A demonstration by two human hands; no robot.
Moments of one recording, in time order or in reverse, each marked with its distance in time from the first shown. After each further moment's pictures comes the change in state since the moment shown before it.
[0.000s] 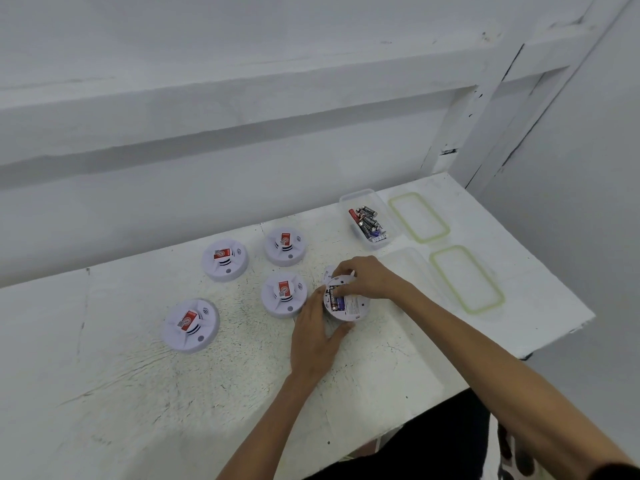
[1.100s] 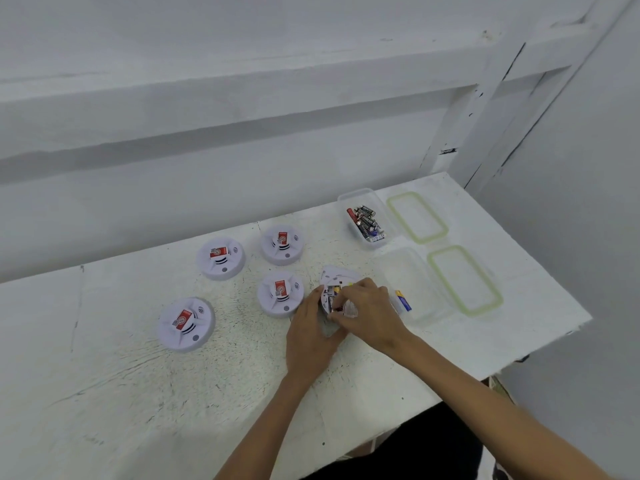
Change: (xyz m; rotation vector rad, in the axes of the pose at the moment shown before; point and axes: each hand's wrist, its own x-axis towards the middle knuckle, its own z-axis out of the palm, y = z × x) left_hand 0.000 -0.006 0.004 0.080 0.011 -0.126; right_hand -0.061 -0.003 0.055 0.038 0.393 -0.146
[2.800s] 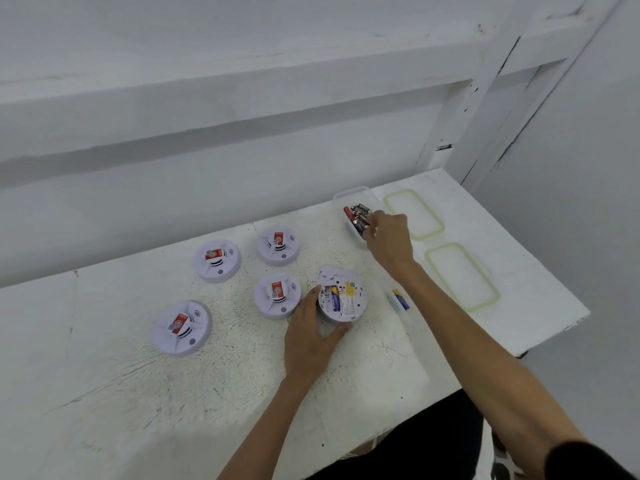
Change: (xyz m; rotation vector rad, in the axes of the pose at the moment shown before) left_hand -0.003 0.006 -0.001 -0.053 0.045 0.074; right_hand 0.112 0.050 -0.049 -0.119 0.298 0.293
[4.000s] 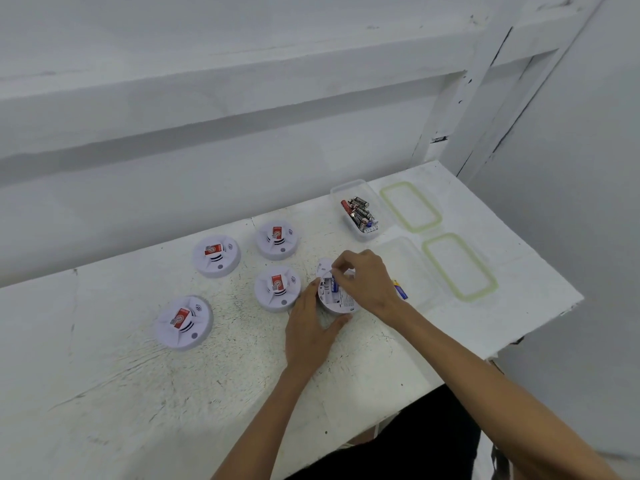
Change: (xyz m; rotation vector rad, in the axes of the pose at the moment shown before) left_hand 0.001 -0.003 -0.001 -0.033 -0.042 -0.031; right_hand -0.092 -0.018 0.018 0.234 -0.150 -0.226
